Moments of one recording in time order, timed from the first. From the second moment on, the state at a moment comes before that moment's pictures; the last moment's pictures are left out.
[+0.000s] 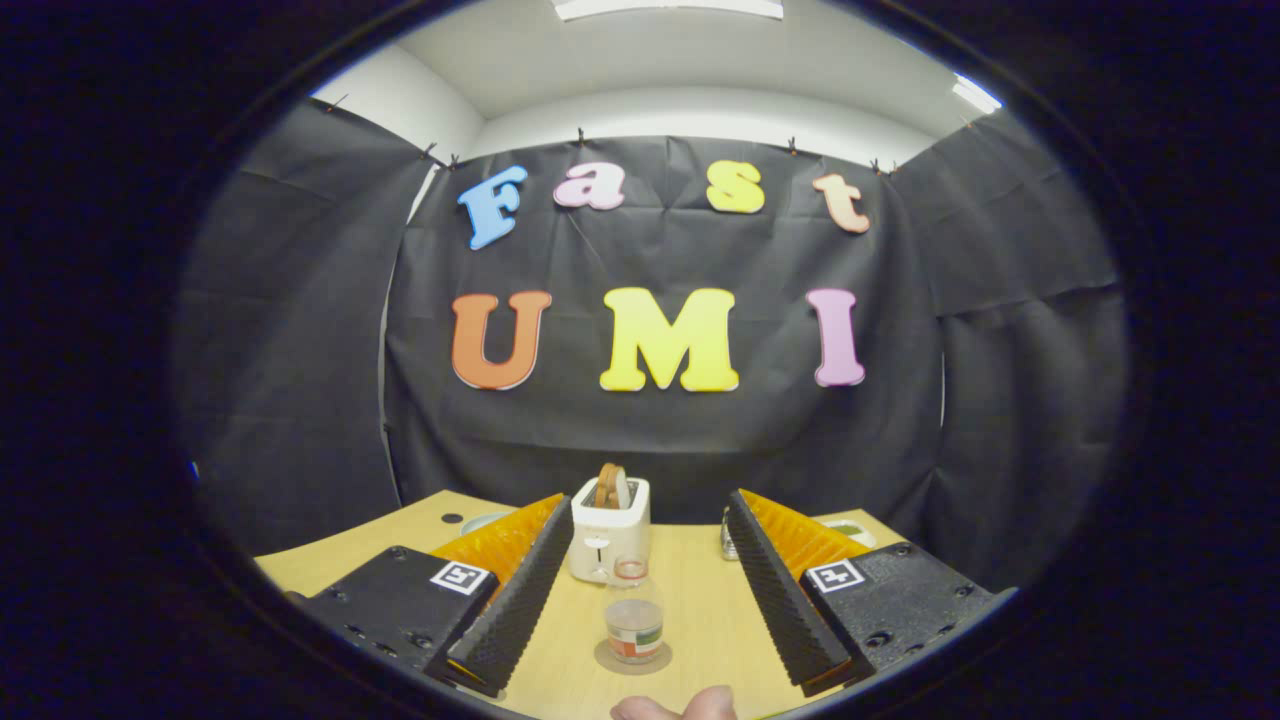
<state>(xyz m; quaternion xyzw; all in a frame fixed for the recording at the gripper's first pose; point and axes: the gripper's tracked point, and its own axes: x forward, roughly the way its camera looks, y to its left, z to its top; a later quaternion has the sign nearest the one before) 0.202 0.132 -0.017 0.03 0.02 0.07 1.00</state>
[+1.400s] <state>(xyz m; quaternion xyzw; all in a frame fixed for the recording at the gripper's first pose) 0.021 0.077 0.044 0.02 0.00 0.02 1.00</state>
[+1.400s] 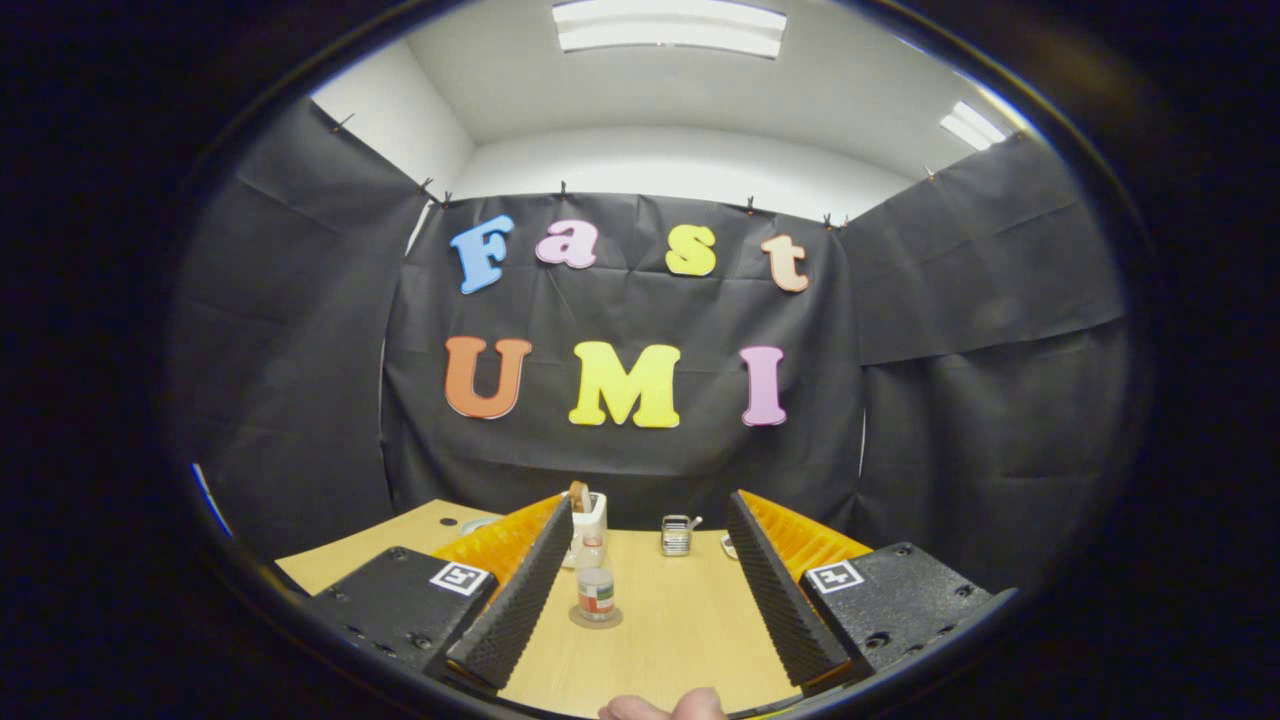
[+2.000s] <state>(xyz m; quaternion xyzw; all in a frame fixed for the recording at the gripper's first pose) 0.020 0.080 0.043 0.03 0.00 0.01 1.00</state>
